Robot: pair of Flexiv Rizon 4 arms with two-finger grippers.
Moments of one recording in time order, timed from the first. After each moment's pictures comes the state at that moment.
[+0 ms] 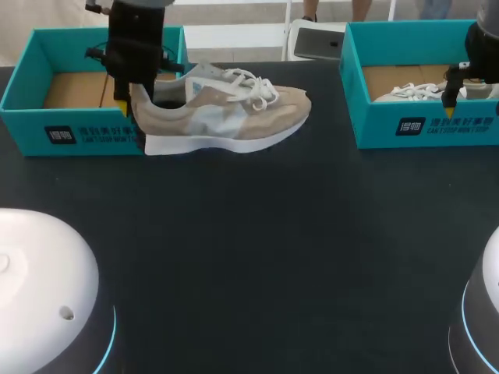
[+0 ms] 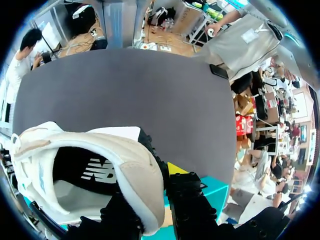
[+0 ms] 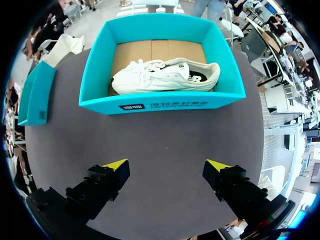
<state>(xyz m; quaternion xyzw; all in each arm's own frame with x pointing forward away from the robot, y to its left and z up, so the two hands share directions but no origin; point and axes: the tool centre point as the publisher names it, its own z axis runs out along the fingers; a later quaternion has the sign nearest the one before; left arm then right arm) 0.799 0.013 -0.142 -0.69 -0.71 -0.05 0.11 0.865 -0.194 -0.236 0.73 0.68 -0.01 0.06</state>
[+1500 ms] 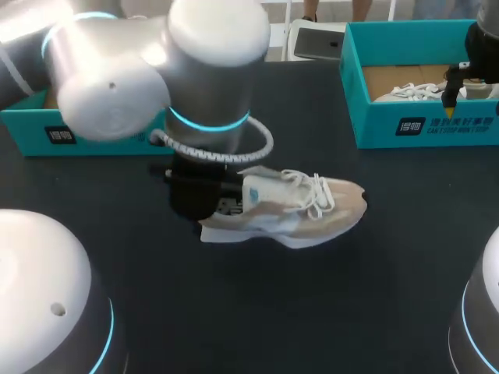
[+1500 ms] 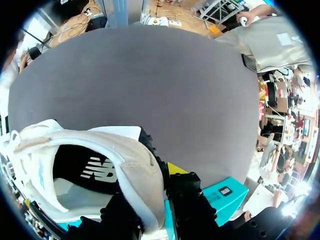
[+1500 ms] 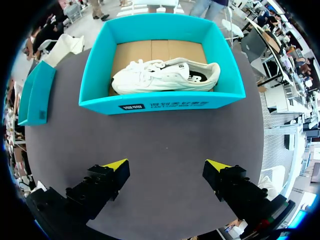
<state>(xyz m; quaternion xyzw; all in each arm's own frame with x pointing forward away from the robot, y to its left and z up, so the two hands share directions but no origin) 0.696 -0.075 -0.250 -0.71 -0.69 -0.12 0.02 0.865 -0.194 -0.236 0.73 0.68 -0.01 0.06</state>
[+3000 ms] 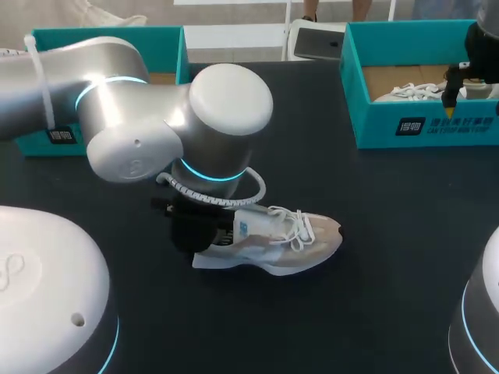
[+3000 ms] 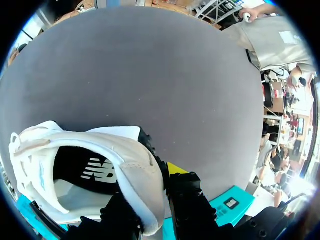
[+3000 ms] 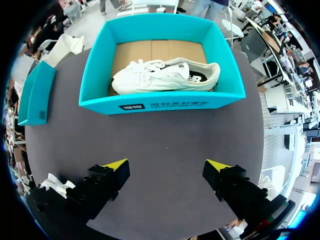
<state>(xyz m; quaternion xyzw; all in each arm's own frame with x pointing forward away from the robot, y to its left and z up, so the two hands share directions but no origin) 0.700 -0.051 -0.341 -0.71 -0.69 -0.14 0.06 0.865 -0.194 -0.236 0.73 0.68 -0.01 0.06</state>
